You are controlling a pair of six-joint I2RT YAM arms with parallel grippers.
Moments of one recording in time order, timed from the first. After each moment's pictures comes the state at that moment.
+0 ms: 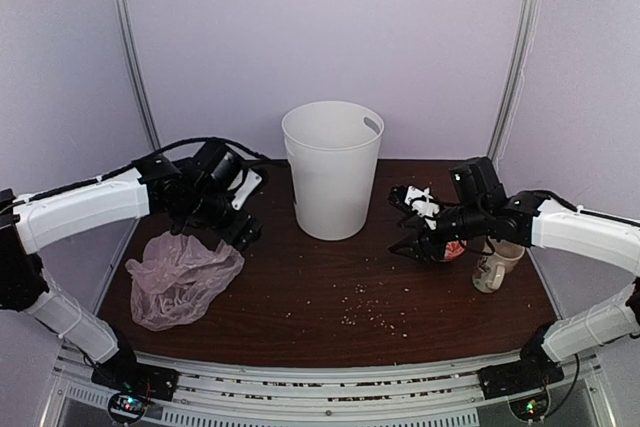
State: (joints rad) left arm -0.78 1.44 1.23 -0.72 -0.24 -0.01; right arm 0.62 1.24 0.87 -0.30 -0.38 -0.44
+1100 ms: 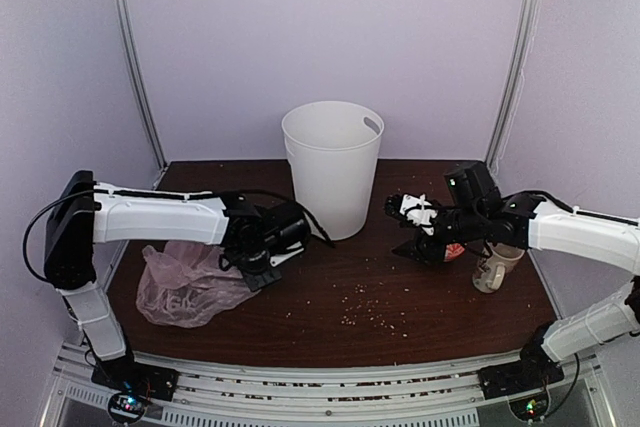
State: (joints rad) left arm -1.00 1.79 1.29 -0.92 -0.43 0.06; right arm 0.65 1.26 0.86 -0.30 -0.25 -0.56
